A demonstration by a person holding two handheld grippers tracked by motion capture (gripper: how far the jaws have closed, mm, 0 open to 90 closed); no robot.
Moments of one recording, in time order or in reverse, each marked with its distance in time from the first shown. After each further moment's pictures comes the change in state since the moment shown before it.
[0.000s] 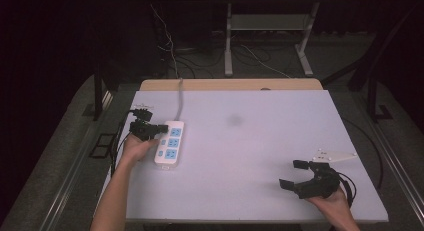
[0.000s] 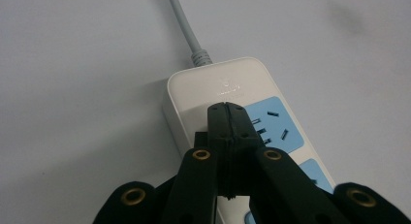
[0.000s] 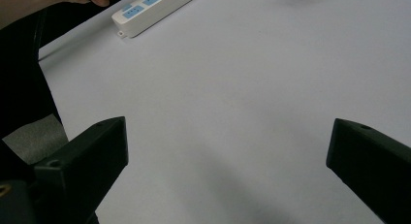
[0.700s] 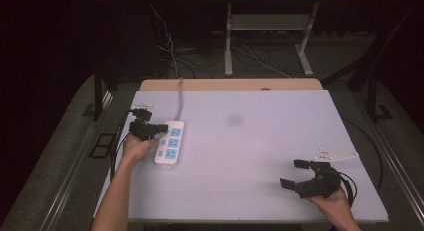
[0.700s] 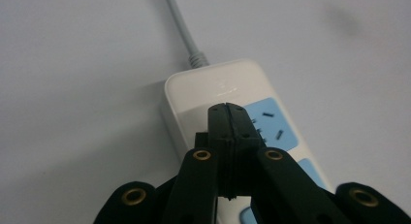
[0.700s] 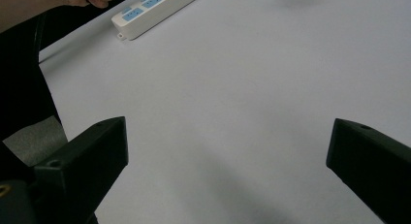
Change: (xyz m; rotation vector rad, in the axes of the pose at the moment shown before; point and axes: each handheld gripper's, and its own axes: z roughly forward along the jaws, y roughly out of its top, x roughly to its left) left arm -0.001 0.000 -0.004 -0.022 -0.018 -0.011; right arm -0.002 0.000 -0.002 -0.009 0.000 0.005
